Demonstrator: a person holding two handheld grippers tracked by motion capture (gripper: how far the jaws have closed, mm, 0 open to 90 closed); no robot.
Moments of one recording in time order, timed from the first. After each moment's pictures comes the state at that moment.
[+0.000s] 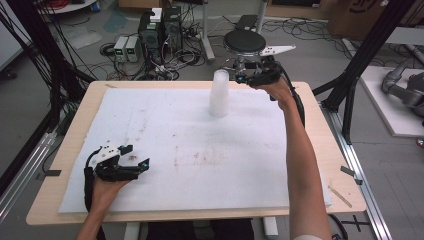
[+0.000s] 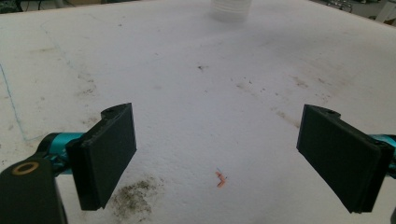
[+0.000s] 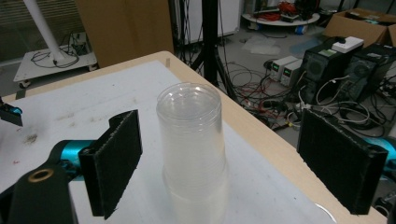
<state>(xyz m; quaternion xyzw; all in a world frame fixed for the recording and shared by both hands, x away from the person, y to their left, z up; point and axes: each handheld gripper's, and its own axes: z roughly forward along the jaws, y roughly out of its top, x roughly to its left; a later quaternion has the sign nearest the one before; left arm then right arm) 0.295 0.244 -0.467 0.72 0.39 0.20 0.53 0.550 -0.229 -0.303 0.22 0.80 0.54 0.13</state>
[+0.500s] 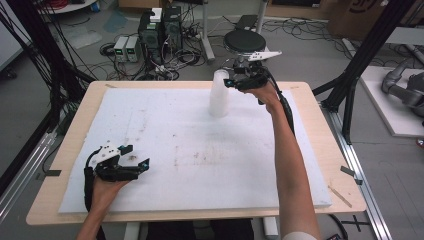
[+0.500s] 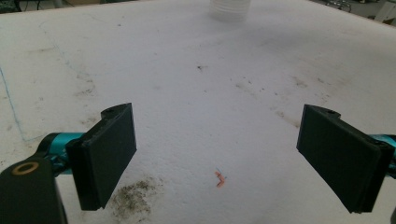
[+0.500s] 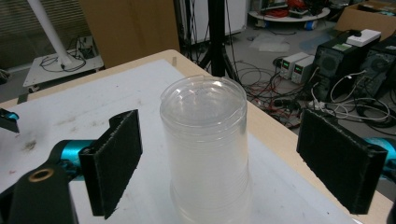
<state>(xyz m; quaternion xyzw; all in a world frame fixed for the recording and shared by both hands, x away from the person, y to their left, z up) 0.295 0.244 -0.467 0.72 0.39 0.20 0.53 0.556 -0.202 -0.329 0.23 0.80 0.55 0.11</state>
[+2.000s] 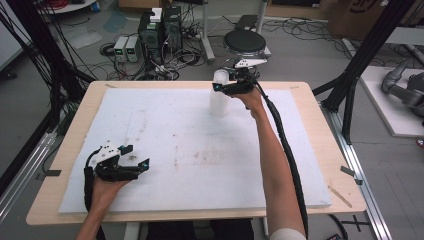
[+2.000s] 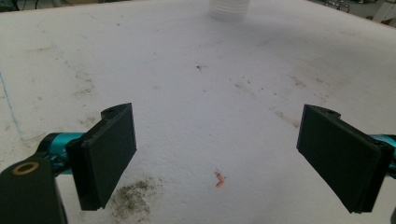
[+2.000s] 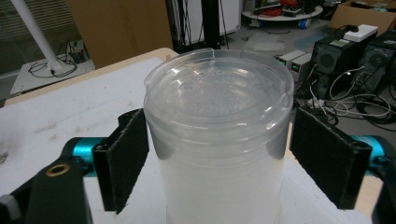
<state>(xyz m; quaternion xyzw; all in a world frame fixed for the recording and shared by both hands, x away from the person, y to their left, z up) 0.296 0.244 -0.467 0.72 0.39 0.20 0.53 0.563 -0.169 -0.360 0.25 0.79 0.55 0.12</state>
